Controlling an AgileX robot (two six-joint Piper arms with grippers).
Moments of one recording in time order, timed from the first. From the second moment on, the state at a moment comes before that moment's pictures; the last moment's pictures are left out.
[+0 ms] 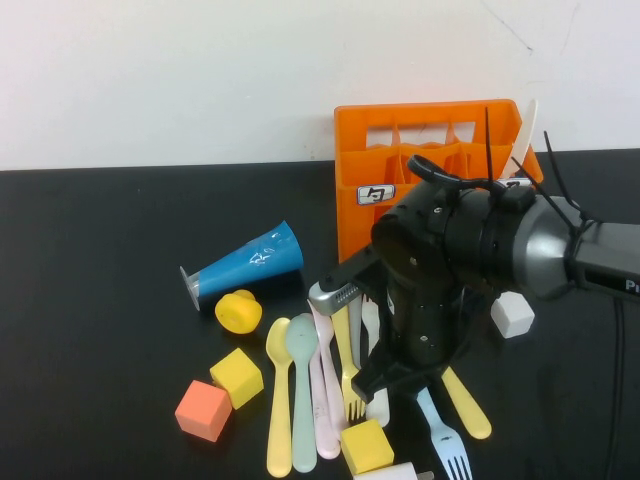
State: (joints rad) right arm 0.75 2.03 -1.49 -0.11 1.09 0.13; left arm 0.04 -0.01 0.02 -0.05 0.37 -0.06
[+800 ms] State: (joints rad) right arm 0.75 1.67 -1.04 -0.10 0.55 0.34; left arm 0.04 -0.01 0.02 -0.05 0.37 -0.06
